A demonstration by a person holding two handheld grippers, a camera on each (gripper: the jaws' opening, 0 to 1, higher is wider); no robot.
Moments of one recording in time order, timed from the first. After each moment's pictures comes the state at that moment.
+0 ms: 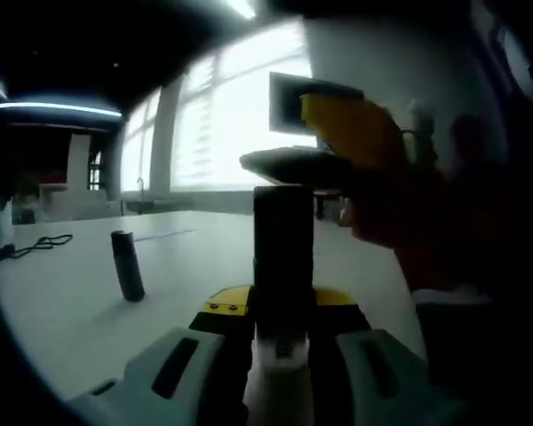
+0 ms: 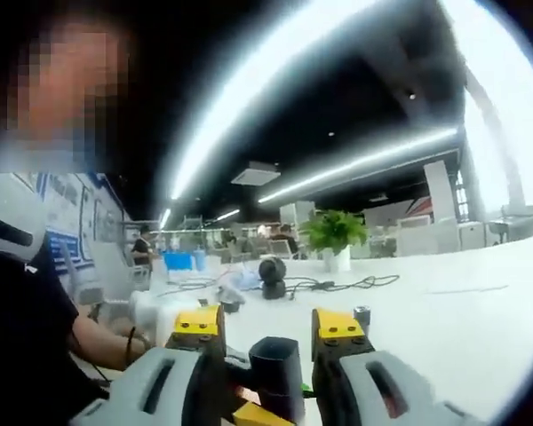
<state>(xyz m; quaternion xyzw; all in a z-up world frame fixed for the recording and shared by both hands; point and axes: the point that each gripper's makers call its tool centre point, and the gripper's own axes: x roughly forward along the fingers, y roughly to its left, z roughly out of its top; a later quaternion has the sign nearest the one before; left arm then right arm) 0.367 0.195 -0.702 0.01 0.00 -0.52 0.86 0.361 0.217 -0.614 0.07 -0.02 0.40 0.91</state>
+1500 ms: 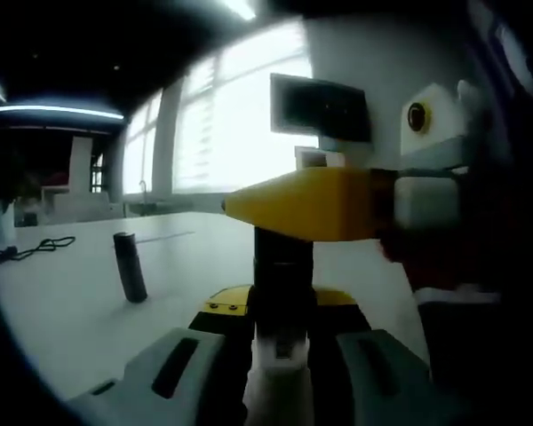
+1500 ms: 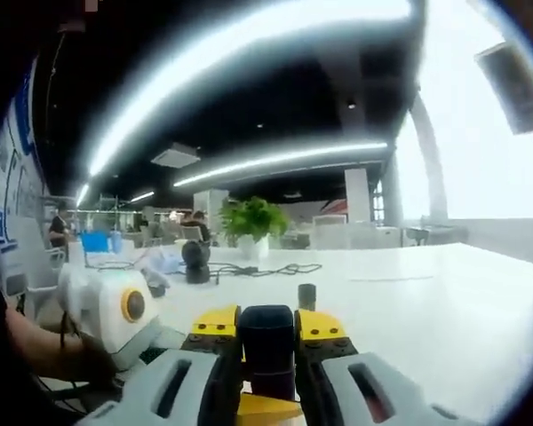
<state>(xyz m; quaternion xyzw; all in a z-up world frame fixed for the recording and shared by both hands) 0.368 0.196 -0.701 0.01 0.00 -0.51 0.86 0.369 0.212 -0.646 0.02 0.00 0.21 0.98</state>
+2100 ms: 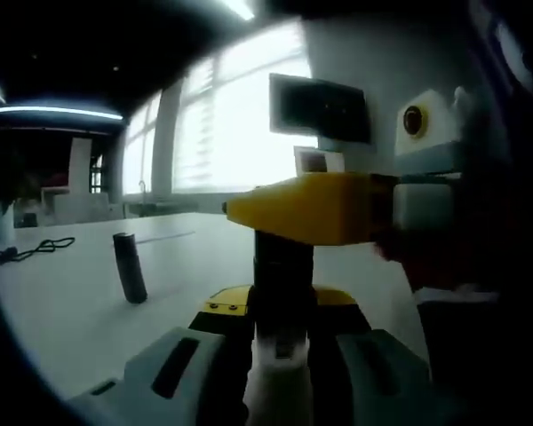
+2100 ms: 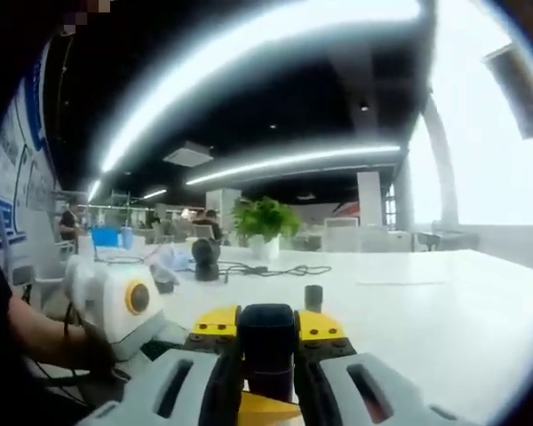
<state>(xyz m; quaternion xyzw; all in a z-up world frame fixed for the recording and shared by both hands) 0.368 0.196 -0.702 0.01 0.00 -0.51 0.86 0.372 0.212 -0.647 0.00 -0.01 0.24 0.97</state>
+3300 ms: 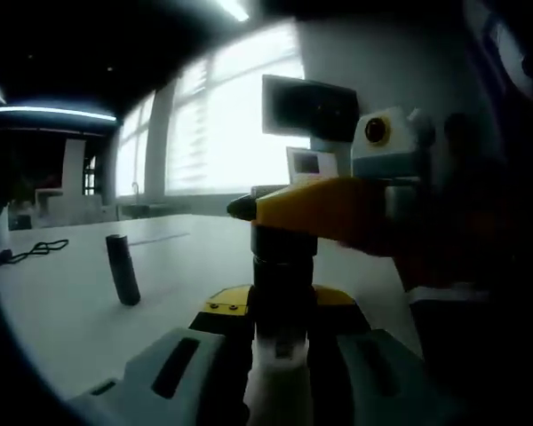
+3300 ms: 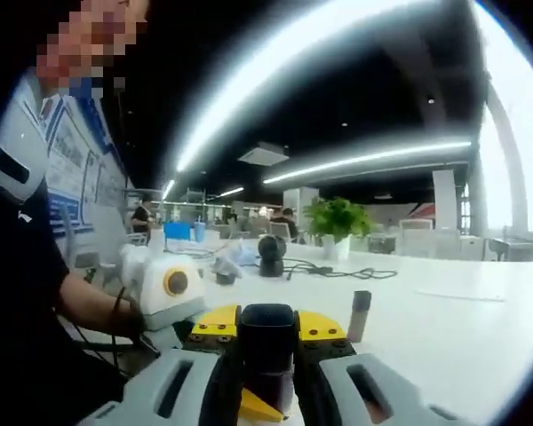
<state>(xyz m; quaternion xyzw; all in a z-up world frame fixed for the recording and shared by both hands) 0.362 0.193 -0.701 0.01 -0.01 -0.53 0.85 0.363 0.224 -0.646 -0.01 -0.01 0.44 0.90</state>
